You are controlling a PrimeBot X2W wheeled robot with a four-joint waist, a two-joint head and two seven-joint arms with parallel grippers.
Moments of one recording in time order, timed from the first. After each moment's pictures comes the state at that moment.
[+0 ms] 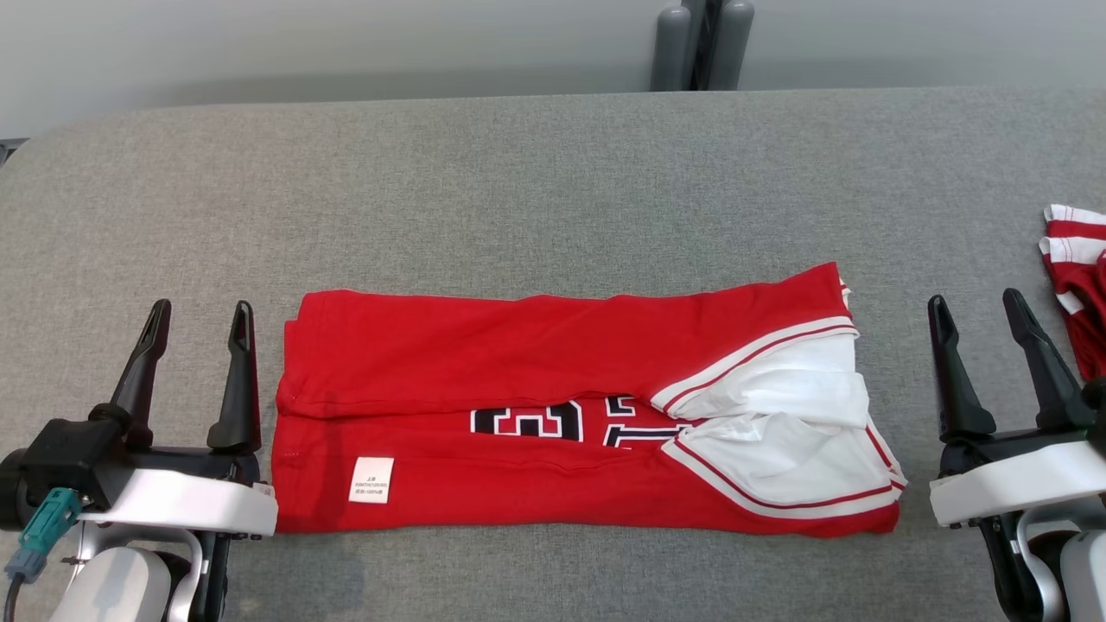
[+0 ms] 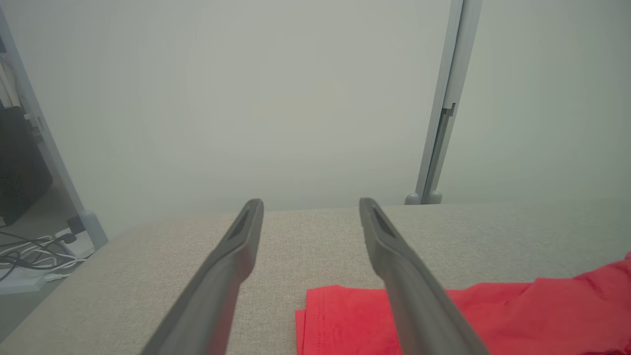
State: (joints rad) left arm -0.15 0.37 -0.22 0.05 -0.47 0.15 -0.26; right arm -0.14 -0.13 -0.03 0.04 0.24 0.13 -0.12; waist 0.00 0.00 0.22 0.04
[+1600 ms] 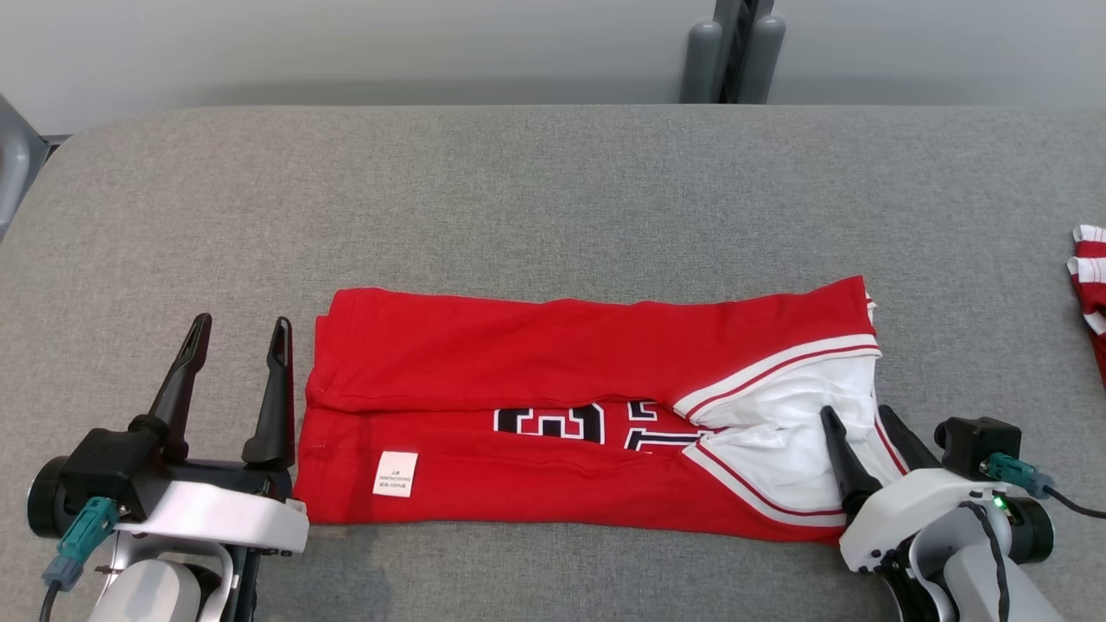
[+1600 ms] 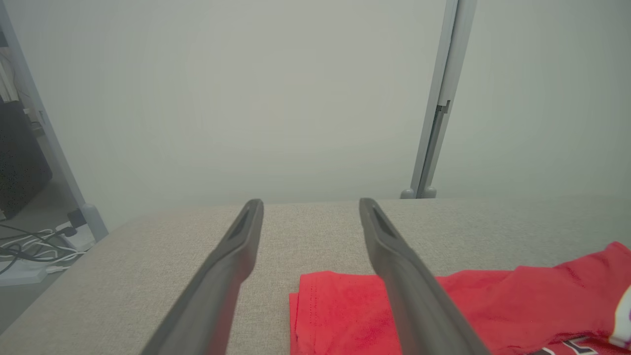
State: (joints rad) left arm -0.13 0.36 -0.26 0.02 -0.47 0.16 -0.24; right arm -0.32 -0.12 0.18 0.69 0.39 0.13 -0.17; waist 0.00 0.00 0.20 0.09
